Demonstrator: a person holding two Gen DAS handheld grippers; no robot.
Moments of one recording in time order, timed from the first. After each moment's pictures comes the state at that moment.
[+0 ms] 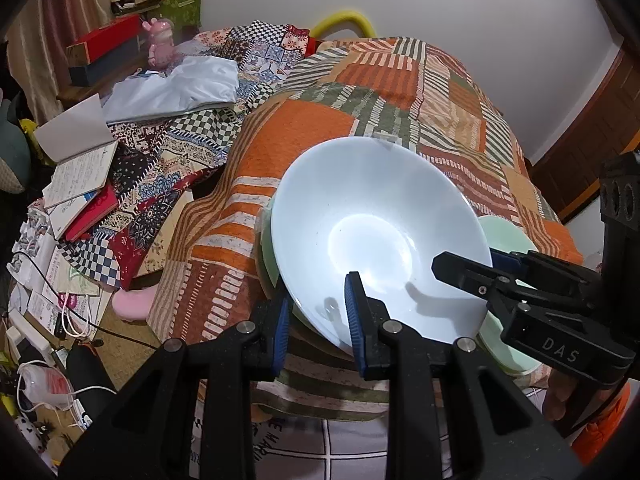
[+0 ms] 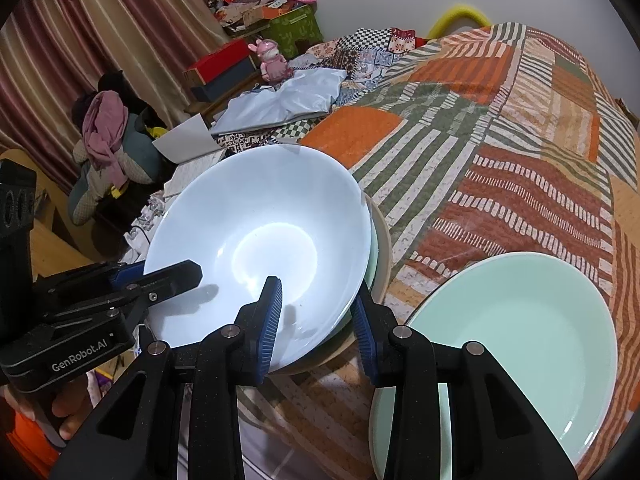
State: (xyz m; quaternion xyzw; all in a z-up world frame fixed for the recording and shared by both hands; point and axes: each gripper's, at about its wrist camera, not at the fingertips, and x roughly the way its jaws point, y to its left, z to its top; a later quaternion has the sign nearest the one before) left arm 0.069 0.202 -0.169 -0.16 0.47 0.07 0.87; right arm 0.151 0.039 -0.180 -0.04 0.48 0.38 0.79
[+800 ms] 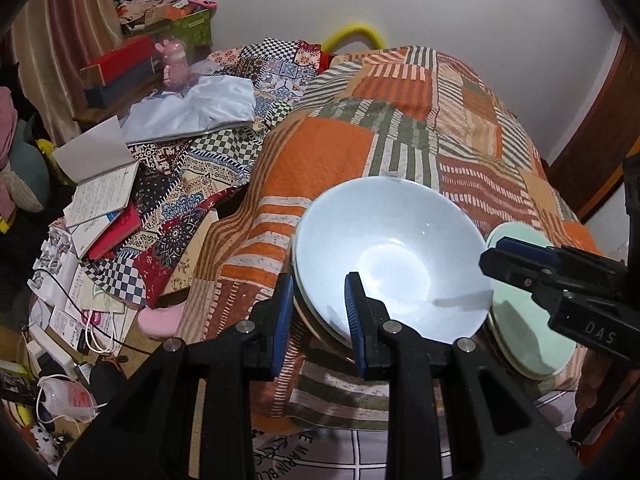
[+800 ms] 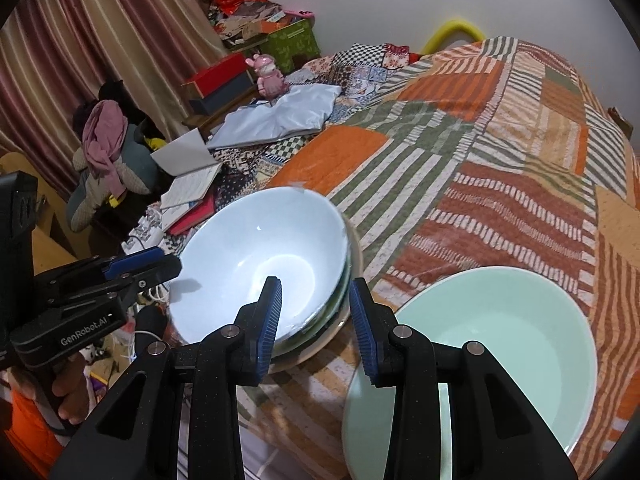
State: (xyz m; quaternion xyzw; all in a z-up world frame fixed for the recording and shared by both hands) left arm 0.067 0.211 -0.163 -0.13 0.45 0.10 0.88; right arm 0.159 0.021 -0.168 -0.04 0.46 0.38 0.80
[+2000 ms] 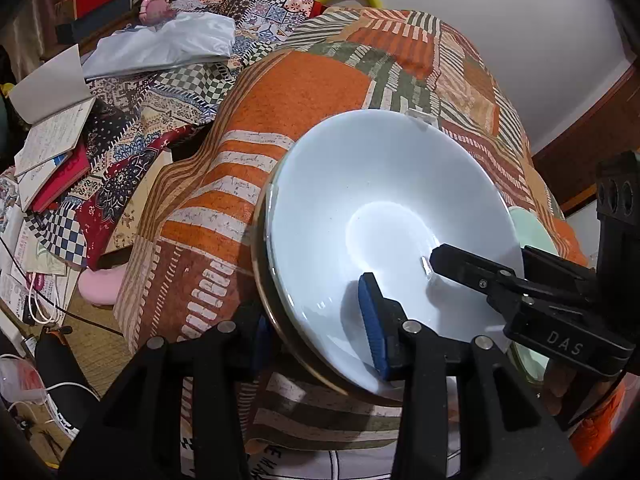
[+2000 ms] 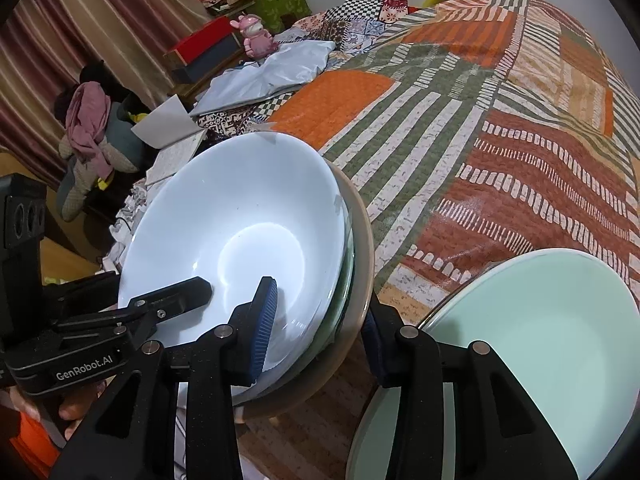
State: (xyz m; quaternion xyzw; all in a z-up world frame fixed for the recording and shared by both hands) left arm 0.094 0.221 -0.224 -0.21 0.51 0.04 0.83; right arm 0.178 0.049 -0.216 -0.05 0.52 0.37 0.76
